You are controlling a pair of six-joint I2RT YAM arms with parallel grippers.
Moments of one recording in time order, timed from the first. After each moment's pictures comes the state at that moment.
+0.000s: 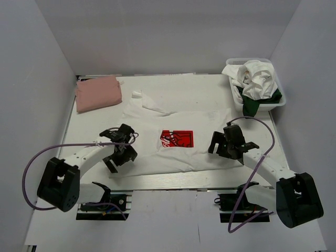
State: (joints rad) left arm -0.46 1.32 0.71 -0.87 -0.22 -1.11; right arm 0.36 1.12 0.47 -0.30 0.03 0.52
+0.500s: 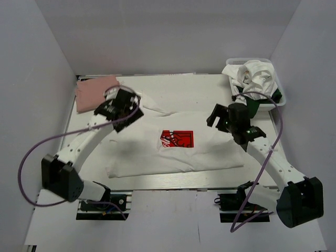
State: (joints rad) left arm -0.45 1.33 1.16 -0.86 -0.34 -0.98; right arm 0.35 1.10 0.76 -0.30 0.08 0.52
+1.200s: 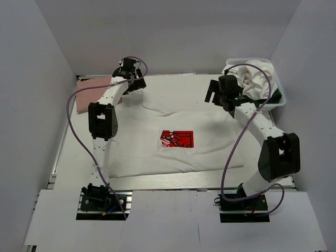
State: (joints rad) left arm -0.21 2.43 2.26 -0.72 -0.18 -0.48; right arm 0.32 1.57 1.25 -0.32 0.24 0.38
